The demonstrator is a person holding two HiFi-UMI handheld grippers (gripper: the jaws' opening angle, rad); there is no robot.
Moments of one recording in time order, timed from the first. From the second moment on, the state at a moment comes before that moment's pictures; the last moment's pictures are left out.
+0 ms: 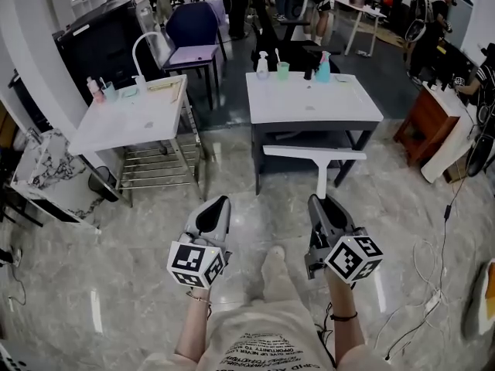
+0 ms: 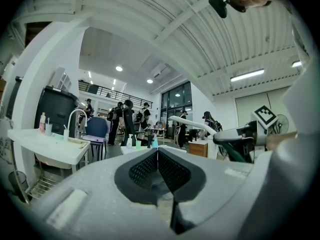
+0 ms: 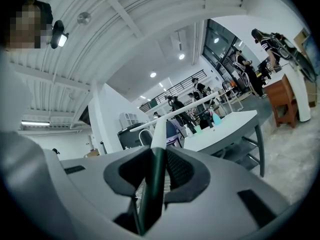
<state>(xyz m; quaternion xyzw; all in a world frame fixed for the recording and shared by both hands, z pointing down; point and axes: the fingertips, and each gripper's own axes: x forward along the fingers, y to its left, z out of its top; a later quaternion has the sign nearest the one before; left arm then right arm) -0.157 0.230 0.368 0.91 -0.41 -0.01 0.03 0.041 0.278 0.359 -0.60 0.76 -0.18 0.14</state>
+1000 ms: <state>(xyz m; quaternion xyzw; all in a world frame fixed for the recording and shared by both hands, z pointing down) -0.113 0.043 0.352 0.89 -0.45 -0.01 0.03 0.101 0.071 0.357 -0.57 0.78 -0.21 0.14</state>
